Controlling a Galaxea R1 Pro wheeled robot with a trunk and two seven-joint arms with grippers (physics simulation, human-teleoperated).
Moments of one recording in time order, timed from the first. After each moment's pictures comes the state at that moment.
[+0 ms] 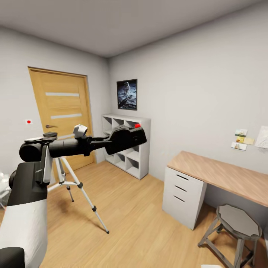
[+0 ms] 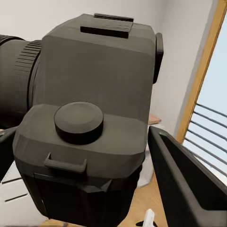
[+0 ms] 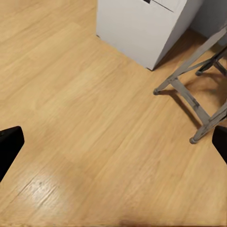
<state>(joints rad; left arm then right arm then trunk) -0.86 0.08 0.13 -1.57 -0.03 1.04 -1.46 -0.41 -0.07 0.33 0.07 -0.32 -0.51 -0.08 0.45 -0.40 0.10</state>
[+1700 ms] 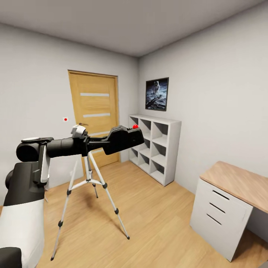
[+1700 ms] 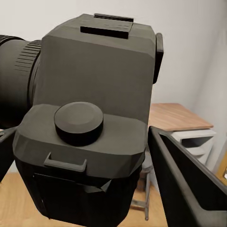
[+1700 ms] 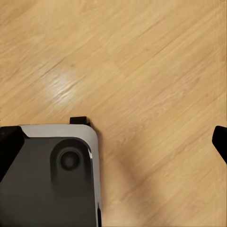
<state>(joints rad) -0.86 0.10 0.13 -1.58 -0.03 1.04 -1.46 -0.18 -0.04 0.32 0.07 -0.32 -0.20 -0.10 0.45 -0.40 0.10</state>
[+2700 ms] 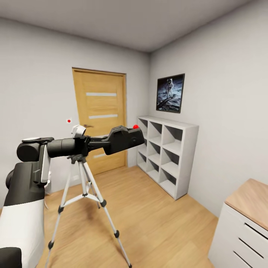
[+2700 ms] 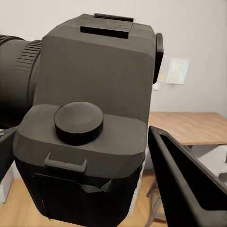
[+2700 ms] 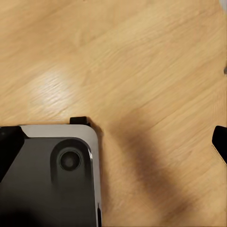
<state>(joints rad) -0.86 0.10 0.13 -1.58 -0.03 1.04 -1.46 -0.18 -0.04 0.32 0.07 -0.32 -0.20 -0.10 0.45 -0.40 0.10</state>
